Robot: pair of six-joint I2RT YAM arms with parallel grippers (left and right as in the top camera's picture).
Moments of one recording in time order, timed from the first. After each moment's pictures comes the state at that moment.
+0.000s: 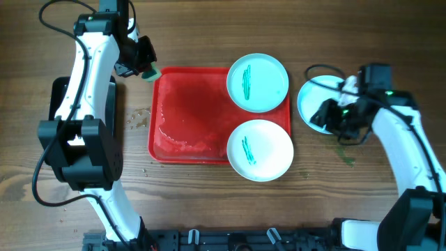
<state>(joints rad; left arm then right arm) -0.01 2.03 1.86 -1.14 0.15 -0.34 -0.08 1.51 1.03 -0.93 -0.34 0.25</state>
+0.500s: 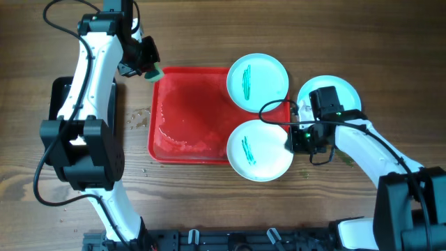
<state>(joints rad) -0.02 2.03 1.86 -1.14 0.14 -0.34 0.15 1.57 0.79 -0.66 -0.34 0.14</state>
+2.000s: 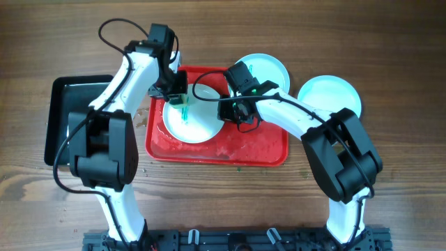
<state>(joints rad) -0.18 2.04 1.55 -0.94 0.12 -0.18 0.58 2.05 1.30 -0.46 -0.27 0.72</state>
